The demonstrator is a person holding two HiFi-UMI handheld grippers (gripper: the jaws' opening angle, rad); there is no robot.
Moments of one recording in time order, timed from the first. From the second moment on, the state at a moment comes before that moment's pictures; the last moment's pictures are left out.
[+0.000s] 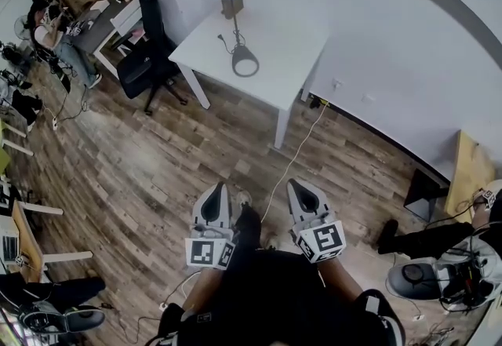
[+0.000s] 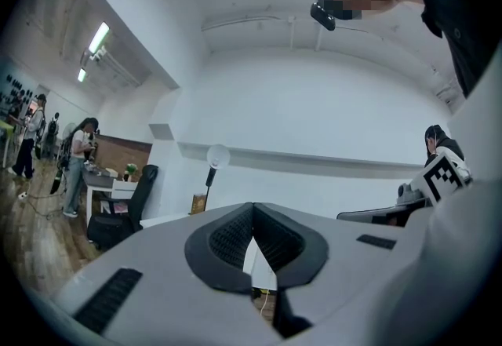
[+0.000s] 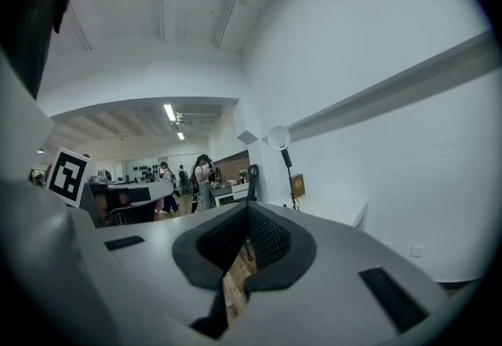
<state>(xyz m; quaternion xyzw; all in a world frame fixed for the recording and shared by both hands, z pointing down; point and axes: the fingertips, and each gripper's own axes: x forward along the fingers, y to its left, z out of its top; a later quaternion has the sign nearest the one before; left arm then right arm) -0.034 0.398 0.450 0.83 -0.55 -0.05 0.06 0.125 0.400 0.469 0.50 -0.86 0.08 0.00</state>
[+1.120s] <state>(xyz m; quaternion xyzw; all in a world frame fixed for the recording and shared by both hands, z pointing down) -0.148 0.143 0.455 0.84 -0.54 -0.04 0.07 0.008 0.134 0.456 0.51 -0.85 0.09 0.02</state>
